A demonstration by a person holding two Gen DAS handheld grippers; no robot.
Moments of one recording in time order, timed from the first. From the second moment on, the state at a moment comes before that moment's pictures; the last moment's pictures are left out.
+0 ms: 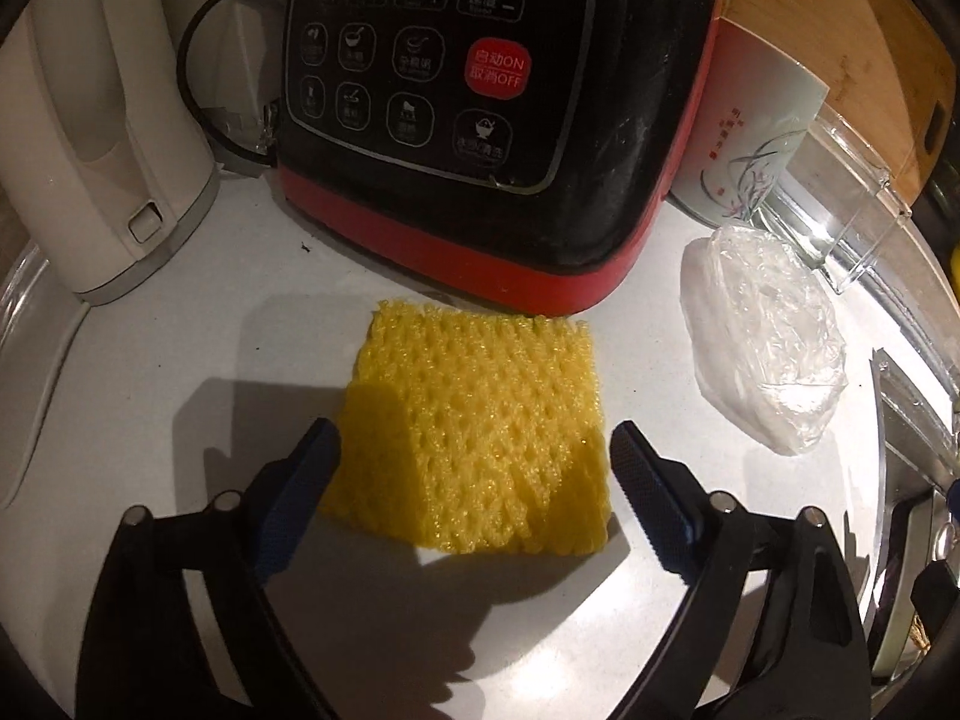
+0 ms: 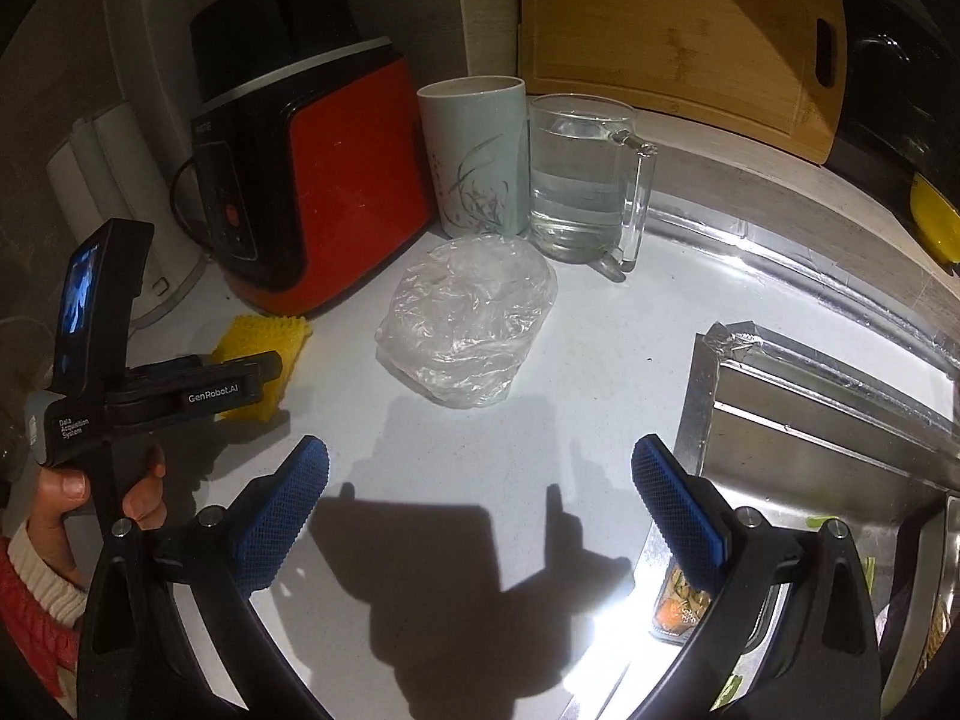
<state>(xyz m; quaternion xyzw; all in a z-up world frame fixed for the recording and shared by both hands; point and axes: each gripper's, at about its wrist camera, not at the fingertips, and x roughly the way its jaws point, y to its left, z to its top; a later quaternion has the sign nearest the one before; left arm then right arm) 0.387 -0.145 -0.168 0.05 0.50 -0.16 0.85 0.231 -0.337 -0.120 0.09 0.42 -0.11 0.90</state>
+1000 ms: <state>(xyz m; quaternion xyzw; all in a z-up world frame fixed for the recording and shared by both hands) 0.331 -0.115 -0.129 0.03 0.45 -0.21 0.87 0.318 -0.346 -0.165 0.12 0.48 -0.10 0.86</state>
